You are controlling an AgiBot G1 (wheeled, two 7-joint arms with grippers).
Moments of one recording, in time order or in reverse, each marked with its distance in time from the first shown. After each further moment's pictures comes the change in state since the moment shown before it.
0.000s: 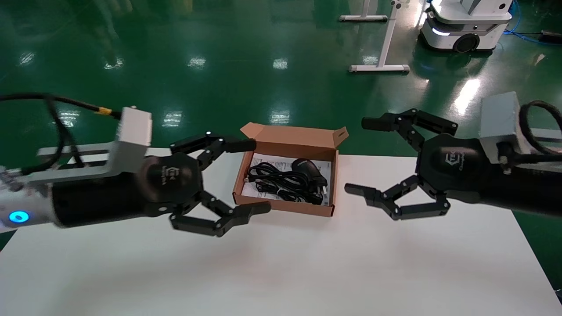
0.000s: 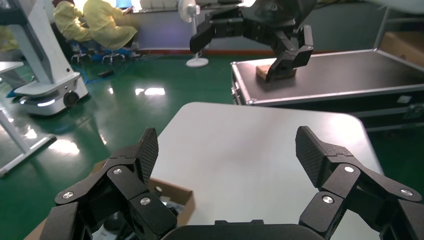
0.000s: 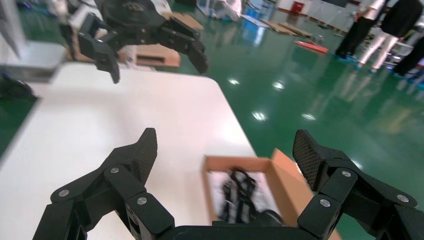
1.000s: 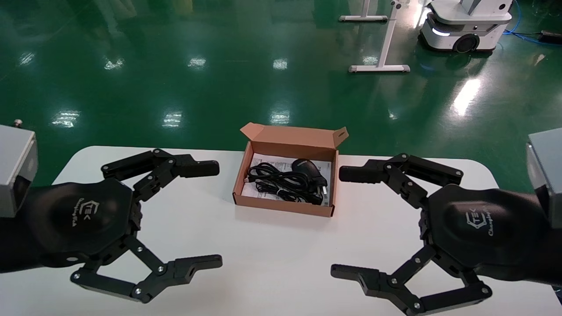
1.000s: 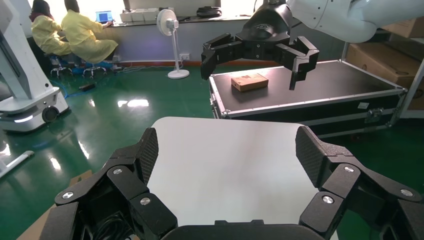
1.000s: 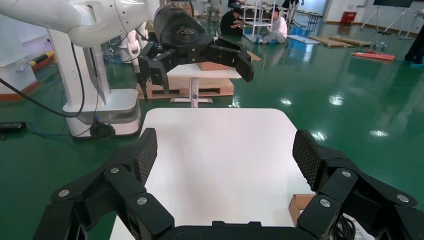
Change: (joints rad) left arm 0.166 -0.181 -0.220 -0.237 -0.110 0.114 -0.135; right arm -0.196 0.097 0.093 0.328 0.183 -0.025 0.268
